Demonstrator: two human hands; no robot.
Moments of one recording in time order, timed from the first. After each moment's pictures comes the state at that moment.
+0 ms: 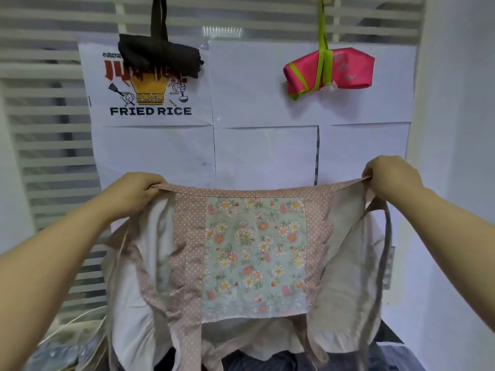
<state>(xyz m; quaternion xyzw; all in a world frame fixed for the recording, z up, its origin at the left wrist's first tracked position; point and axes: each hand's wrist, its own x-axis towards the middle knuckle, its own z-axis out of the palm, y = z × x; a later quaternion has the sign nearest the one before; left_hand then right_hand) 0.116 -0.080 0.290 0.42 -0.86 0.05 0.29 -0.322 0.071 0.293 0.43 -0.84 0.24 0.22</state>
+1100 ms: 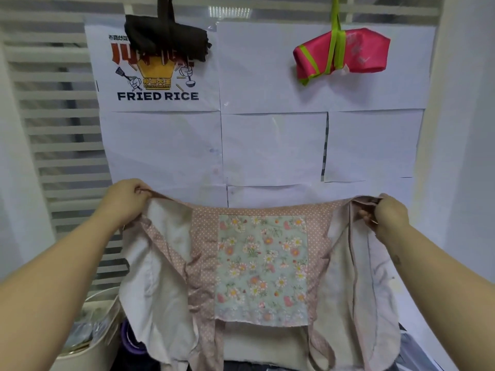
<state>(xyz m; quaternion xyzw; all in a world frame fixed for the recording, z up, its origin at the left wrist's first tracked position) 0.135 -0.089 0.243 0.56 -0.72 -0.04 0.40 -0.304 0.059 0.203 0.14 -0.56 0.78 -0.24</state>
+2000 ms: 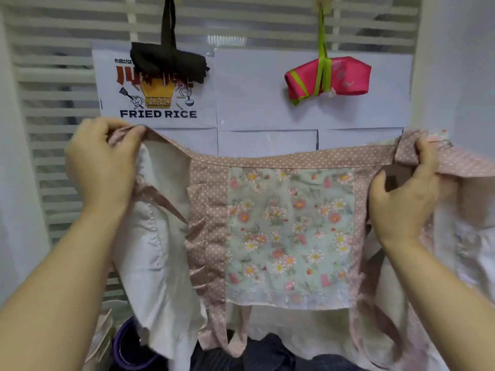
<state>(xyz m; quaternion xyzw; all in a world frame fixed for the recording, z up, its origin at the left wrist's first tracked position) 0.110 -0.001 0.314 0.35 -0.56 0.06 0.74 -0.247 0.122 0.250 0.33 -0.52 0.66 0.43</state>
